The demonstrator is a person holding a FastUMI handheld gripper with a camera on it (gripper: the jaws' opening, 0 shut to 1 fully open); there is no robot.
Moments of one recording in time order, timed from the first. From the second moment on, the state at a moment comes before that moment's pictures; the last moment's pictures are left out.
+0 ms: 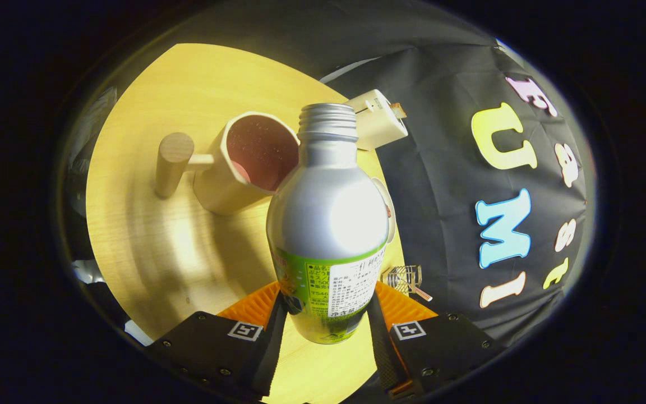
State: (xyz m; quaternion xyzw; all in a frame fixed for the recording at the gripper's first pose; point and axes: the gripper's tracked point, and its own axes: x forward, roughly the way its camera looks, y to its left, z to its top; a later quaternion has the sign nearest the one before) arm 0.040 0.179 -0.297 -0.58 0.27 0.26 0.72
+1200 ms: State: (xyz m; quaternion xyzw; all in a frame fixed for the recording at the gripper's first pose) arm 0.058 0.162 -0.294 -0.69 0.30 0.23 0.61
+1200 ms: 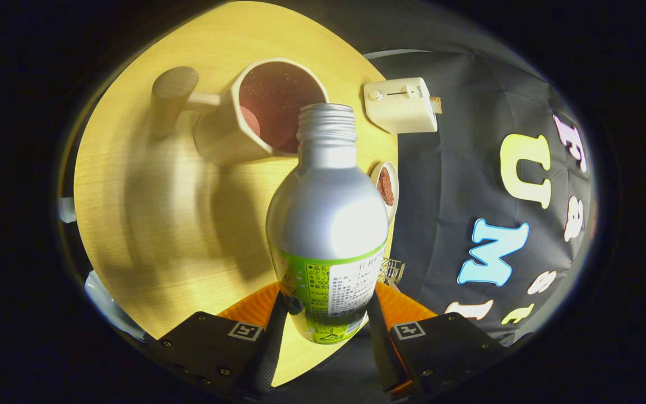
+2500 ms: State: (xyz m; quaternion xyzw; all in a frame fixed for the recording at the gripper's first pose) arm 0.073 0.161 -0.276 -0.78 0.29 0.21 0.52
